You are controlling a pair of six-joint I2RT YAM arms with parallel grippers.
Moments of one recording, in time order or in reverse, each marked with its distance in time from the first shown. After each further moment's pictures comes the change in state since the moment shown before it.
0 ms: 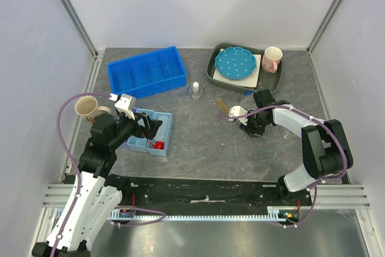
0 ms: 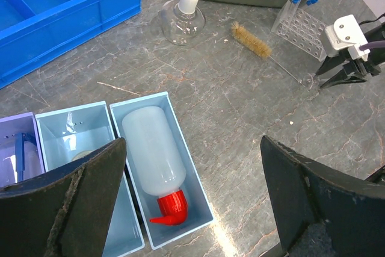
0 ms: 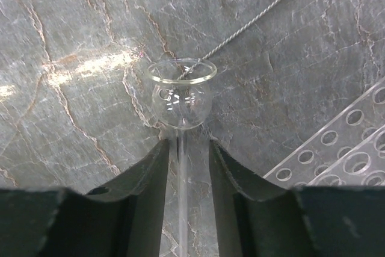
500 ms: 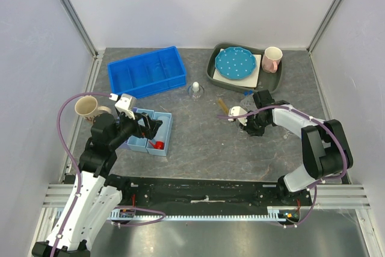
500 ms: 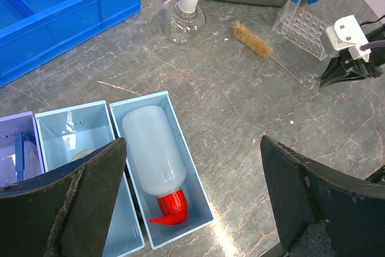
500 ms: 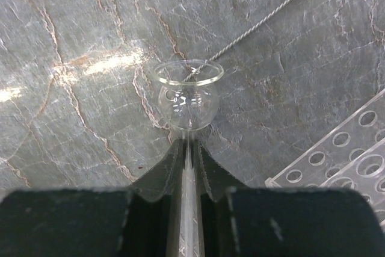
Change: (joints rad) left arm 0.000 0.005 0.000 0.000 0.000 0.000; right arm 0.006 0.003 -0.002 -0.014 -0.005 0.020
